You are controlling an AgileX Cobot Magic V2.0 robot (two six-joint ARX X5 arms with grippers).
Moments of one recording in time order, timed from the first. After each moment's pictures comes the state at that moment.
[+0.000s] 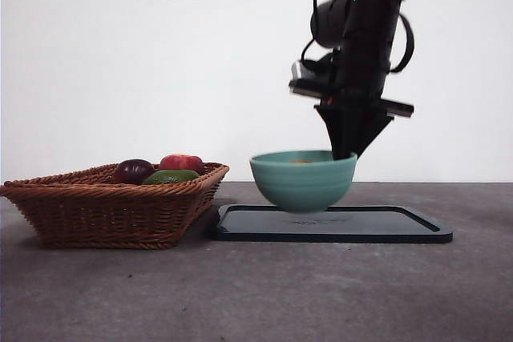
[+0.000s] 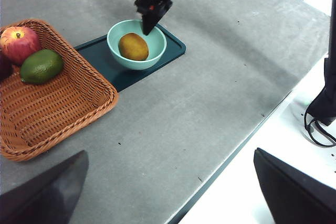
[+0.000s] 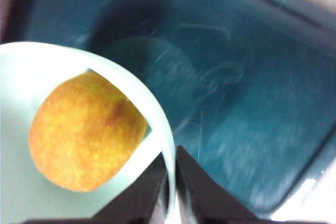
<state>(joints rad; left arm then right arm) -1.06 0.49 1.15 -1.16 -0.16 -0.25 0.40 2.09 1.85 -1.13 -0.15 0.05</state>
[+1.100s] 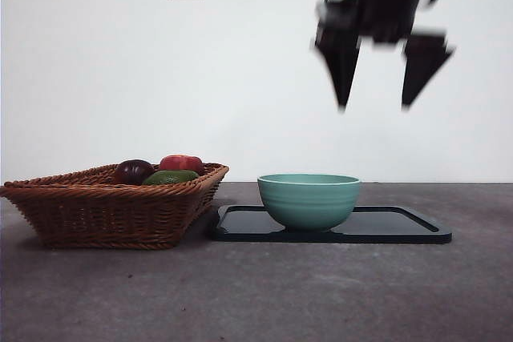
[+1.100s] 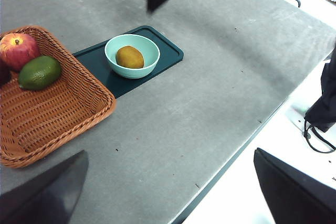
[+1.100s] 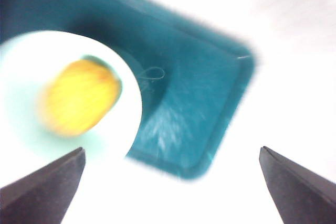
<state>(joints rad) -1.06 0.49 1.15 -1.14 -0.16 -0.25 0.38 1.88 1.87 -1.21 0.03 0.04</state>
